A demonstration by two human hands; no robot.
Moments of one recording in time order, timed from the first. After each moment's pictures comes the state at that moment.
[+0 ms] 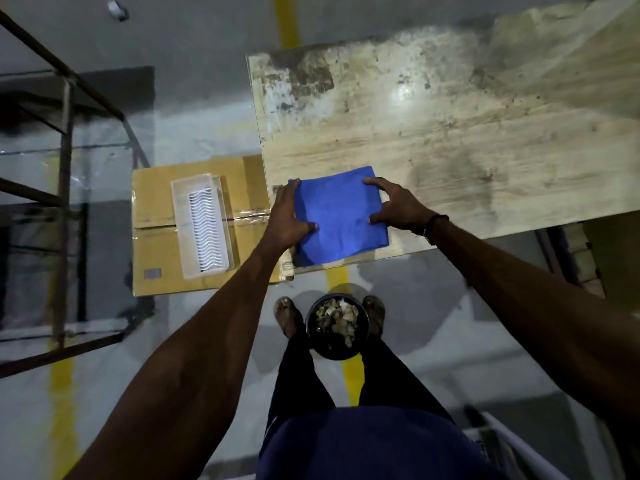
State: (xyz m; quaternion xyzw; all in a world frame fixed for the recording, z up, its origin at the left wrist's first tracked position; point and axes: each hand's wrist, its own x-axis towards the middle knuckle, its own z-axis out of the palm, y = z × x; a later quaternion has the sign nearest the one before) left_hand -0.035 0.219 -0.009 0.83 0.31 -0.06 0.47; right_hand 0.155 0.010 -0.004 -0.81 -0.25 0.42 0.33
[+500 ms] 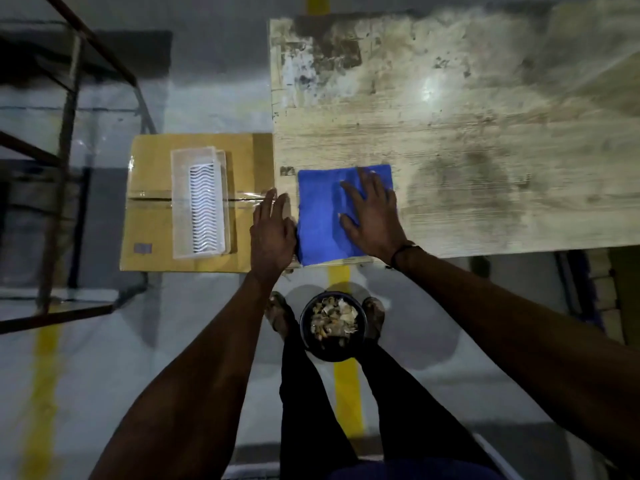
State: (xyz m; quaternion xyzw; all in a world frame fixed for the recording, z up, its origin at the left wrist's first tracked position) left_hand -0.094 0.198 -0.081 0.87 0.37 0.09 0.32; right_hand 0.087 0.043 -0.067 -0.86 -0.47 0.15 0.14
